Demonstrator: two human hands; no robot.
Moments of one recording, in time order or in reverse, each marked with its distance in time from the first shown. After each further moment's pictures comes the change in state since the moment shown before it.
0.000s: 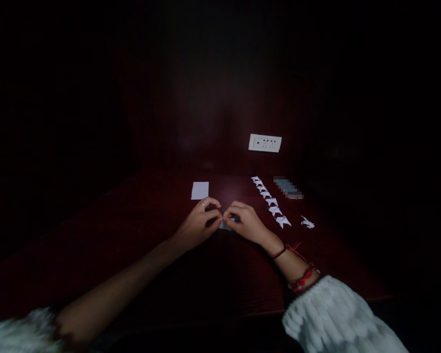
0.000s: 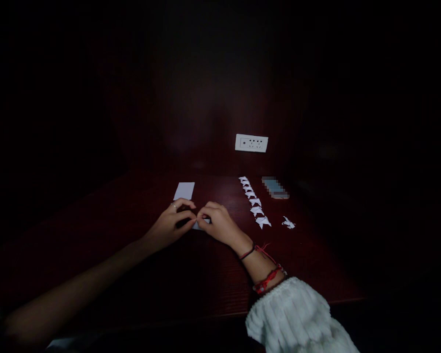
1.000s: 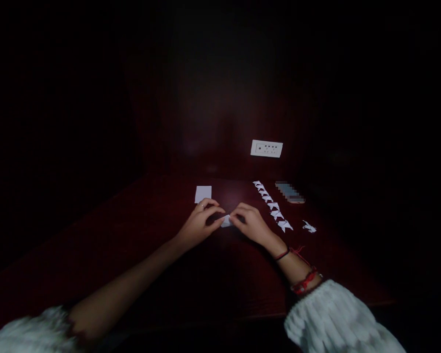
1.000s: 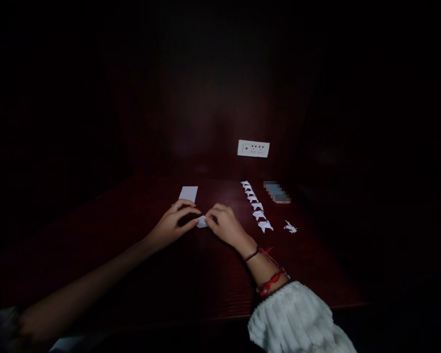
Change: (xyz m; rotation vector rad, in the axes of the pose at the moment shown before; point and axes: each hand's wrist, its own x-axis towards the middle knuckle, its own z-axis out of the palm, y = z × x) left_hand -0.001 -0.007 -0.007 -0.043 0.056 -0.089; right_hand 0.004 0.004 -0.001 -0.047 0.063 0.047
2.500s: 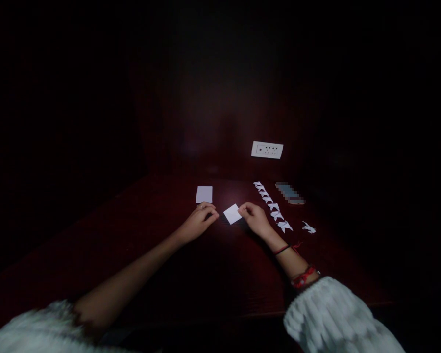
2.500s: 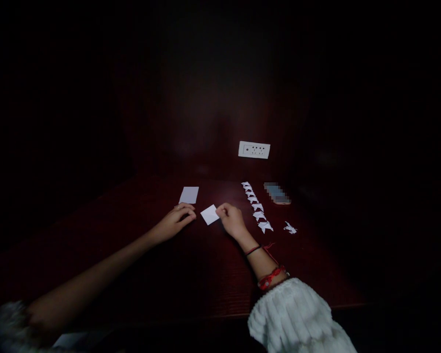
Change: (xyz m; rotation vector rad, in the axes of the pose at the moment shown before) left_hand -0.002 -0.030 0.010 -0.107 -0.095 -0.112; right_hand -0.001 0.025 0.010 0.219 0.111 0.367
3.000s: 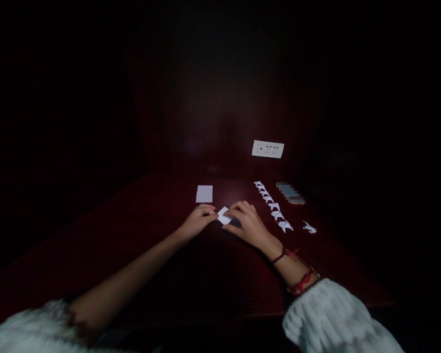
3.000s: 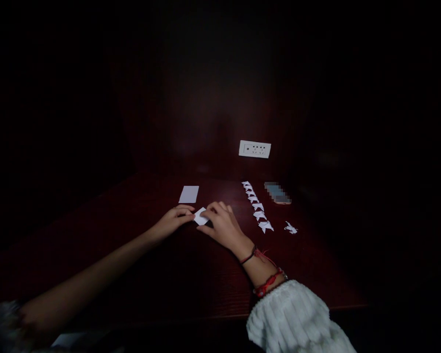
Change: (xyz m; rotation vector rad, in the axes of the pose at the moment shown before) left_hand 0.005 0.007 0.003 -0.281 0.046 -0.338; right_hand -0.014 -0.032 -0.004 -0.423 -0.098 -0.475
